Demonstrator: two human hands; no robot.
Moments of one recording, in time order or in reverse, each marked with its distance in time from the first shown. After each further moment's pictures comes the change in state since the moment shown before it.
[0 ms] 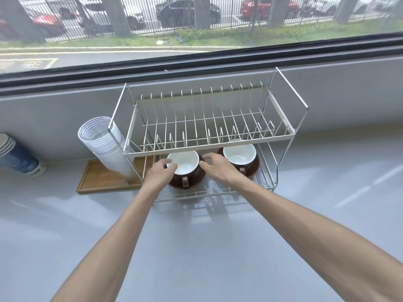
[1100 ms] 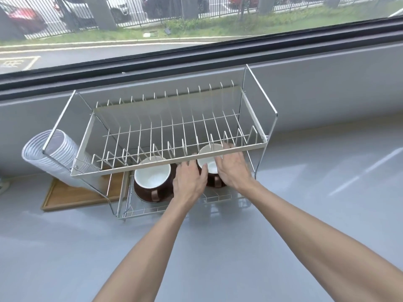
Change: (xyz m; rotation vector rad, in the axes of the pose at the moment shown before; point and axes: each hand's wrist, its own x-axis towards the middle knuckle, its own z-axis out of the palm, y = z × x) left_hand -0.005 0.074 0.146 0.418 0.072 0.324; right_hand 0.023 0.088 -0.058 -0.308 0.335 0.017
